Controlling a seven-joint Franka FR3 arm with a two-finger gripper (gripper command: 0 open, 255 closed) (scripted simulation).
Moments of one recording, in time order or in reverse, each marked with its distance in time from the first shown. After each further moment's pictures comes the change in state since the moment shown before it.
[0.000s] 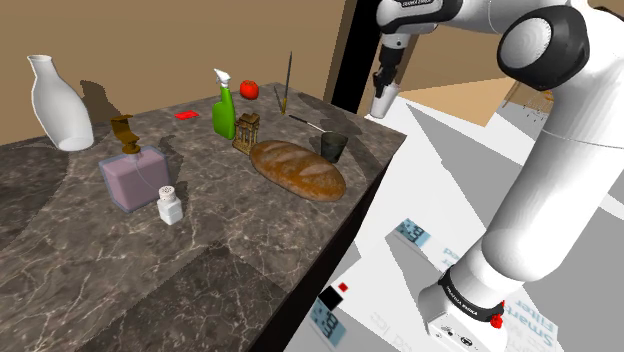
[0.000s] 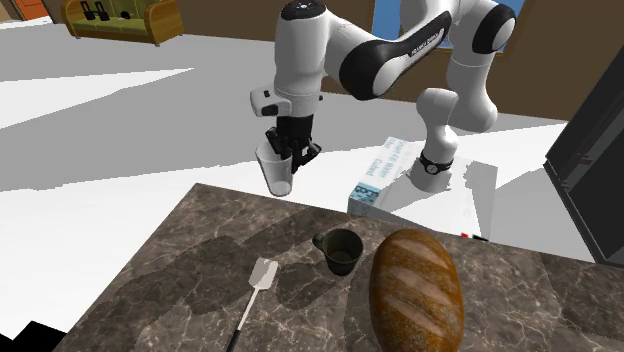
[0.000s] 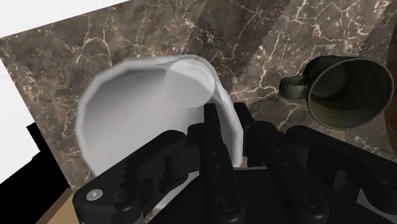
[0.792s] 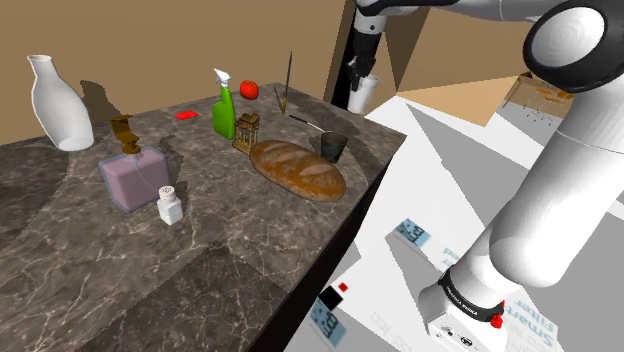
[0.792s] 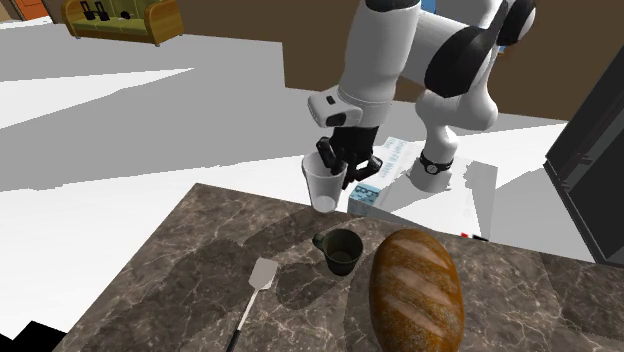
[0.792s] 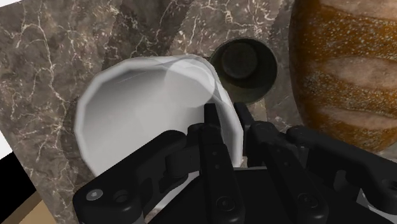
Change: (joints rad) arm 0.155 -0.093 0.097 -0.030 -0.050 -0.087 0.247
